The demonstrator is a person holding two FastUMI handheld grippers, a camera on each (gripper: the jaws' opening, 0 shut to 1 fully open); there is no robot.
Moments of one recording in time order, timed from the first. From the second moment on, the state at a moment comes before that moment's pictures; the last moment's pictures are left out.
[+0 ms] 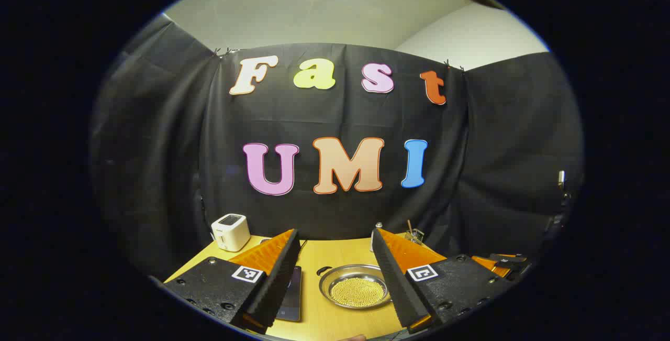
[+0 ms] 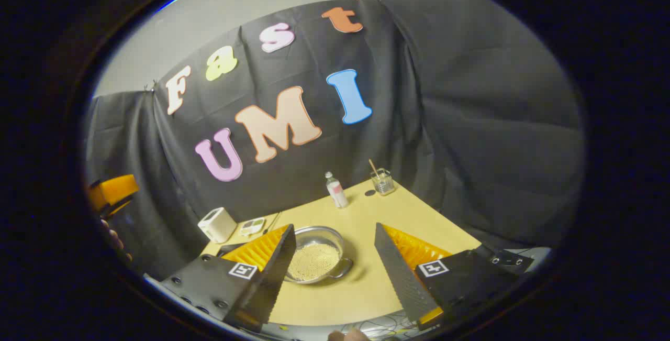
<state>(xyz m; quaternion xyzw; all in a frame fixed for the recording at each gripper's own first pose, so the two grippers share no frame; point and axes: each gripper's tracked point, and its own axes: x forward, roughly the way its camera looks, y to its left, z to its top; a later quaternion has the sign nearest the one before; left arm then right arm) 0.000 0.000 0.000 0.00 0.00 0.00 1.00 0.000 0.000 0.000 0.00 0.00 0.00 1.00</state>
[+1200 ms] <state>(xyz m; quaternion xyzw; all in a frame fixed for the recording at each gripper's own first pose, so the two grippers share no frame) 0.031 0.092 0.040 -0.02 -0.06 -0.03 1.00 -0.014 0.193 0.168 -0.14 -0.16 0.04 0.98</state>
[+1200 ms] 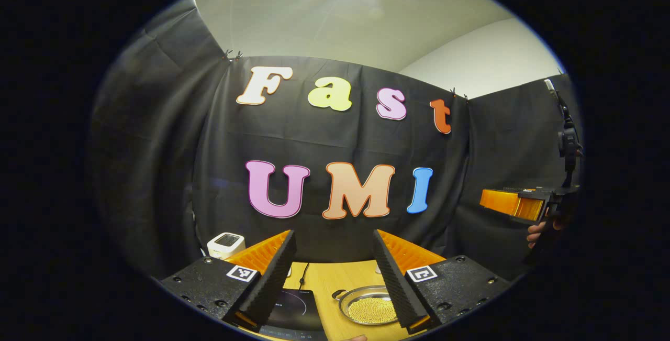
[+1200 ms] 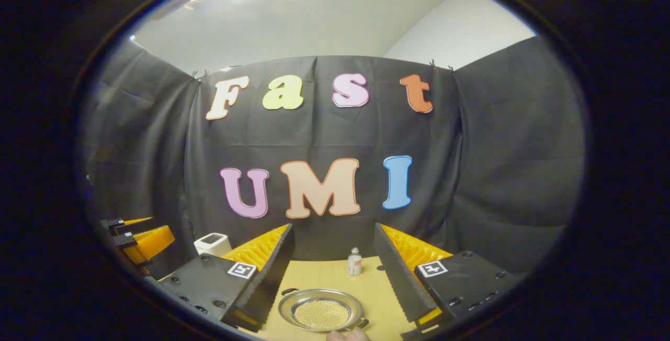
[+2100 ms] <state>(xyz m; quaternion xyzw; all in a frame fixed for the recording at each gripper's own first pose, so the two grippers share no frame) 0.066 0.019 0.016 0.01 0.00 0.07 1.00 0.084 0.082 0.159 -0.16 -0.10 0.08 0.98</state>
